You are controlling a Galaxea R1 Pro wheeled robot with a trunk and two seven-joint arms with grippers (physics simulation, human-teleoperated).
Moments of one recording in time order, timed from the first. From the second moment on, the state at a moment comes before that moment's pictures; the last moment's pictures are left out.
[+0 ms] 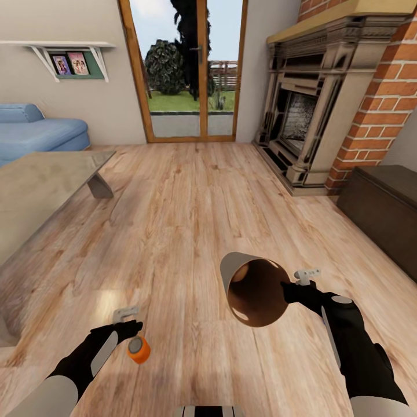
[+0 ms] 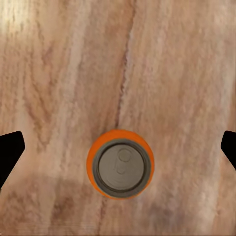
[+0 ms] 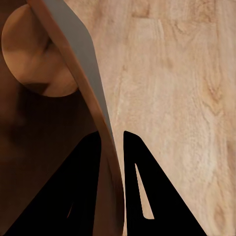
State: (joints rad) left arm -0.59 0.14 -0.15 -0.60 0.43 0.38 0.13; right arm -0.46 -0.05 -0.20 -1.36 0.27 0.62 0.50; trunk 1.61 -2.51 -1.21
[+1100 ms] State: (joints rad) left arm -0.59 0.14 -0.21 -0.60 0.43 0.37 0.12; right arm -0.46 -0.05 -0.18 -1.36 0.27 0.62 0.50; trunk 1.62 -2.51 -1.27
